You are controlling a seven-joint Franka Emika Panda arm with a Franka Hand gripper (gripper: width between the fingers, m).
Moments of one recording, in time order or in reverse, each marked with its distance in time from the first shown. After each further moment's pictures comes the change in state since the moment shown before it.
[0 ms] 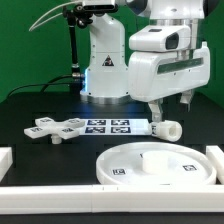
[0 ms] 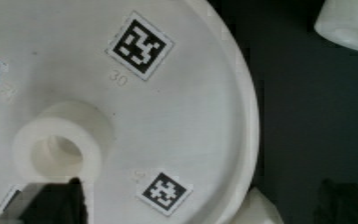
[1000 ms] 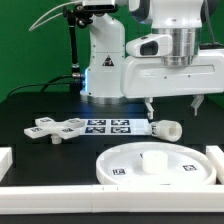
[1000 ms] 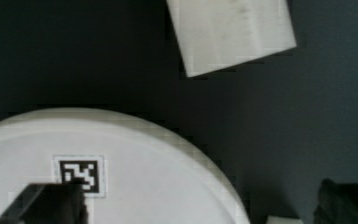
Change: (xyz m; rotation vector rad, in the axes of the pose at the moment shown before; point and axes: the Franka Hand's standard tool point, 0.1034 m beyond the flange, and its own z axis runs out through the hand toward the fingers) arm -0.024 -0.039 0.014 0.023 -0.026 0.634
